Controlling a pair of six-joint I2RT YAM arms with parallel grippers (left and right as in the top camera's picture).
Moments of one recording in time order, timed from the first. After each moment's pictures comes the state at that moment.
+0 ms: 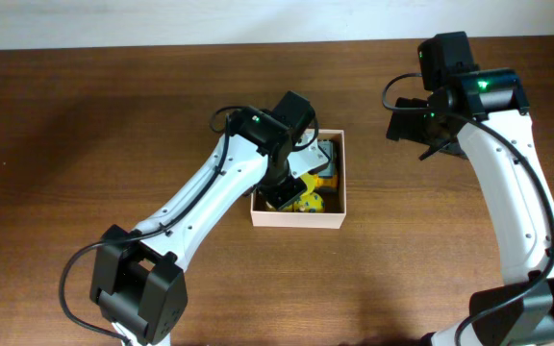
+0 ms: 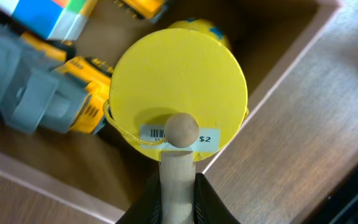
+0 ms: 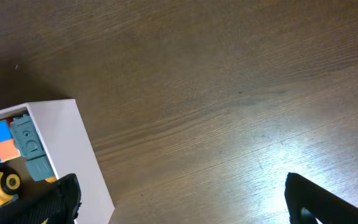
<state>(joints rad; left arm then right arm) -0.62 1.91 1.70 -1.25 0.14 0.37 0.11 1.71 1.77 -1.33 0.20 0.45</state>
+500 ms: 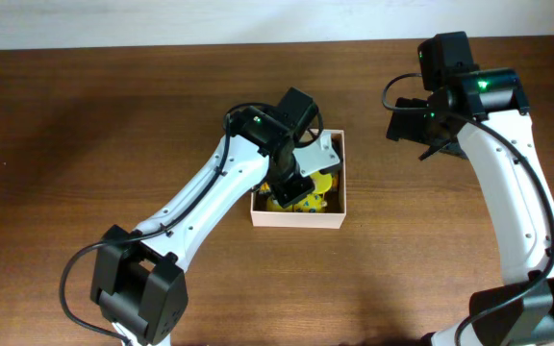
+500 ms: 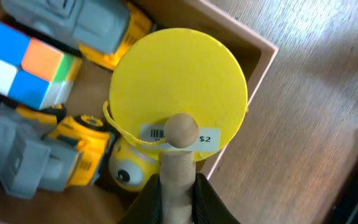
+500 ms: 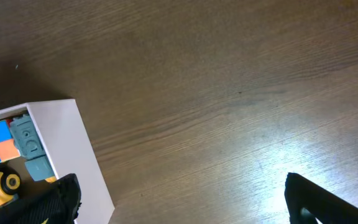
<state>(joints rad) -0.62 1.91 1.70 -1.16 0.24 0.49 0.11 1.71 1.77 -1.33 0.20 0.45</state>
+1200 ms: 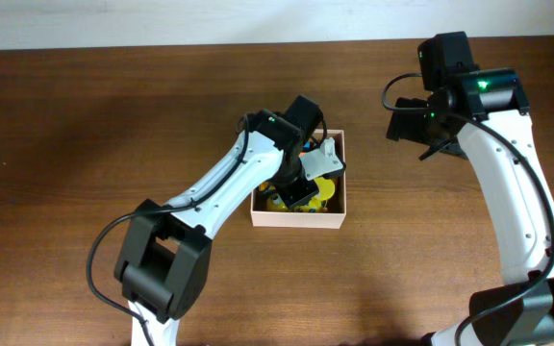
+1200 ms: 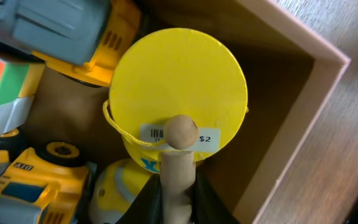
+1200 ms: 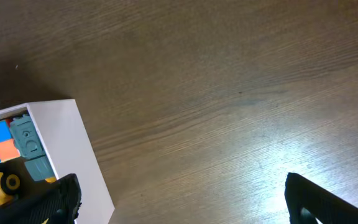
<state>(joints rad) -0.62 2.05 1.70 -1.11 0.28 0.51 0.11 1.71 1.77 -1.33 0.20 0.45</state>
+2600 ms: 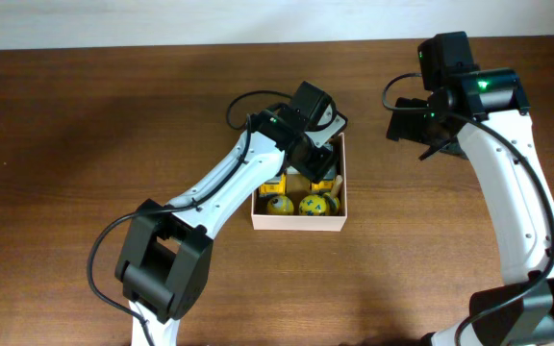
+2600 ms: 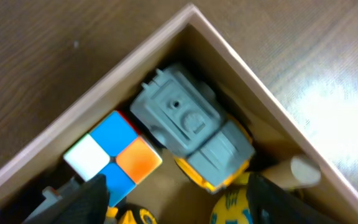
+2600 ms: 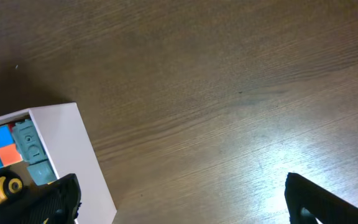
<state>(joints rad) -0.63 2.05 1.70 -0.76 0.11 0.11 0.11 1.71 1.77 -1.33 0.20 0.45</state>
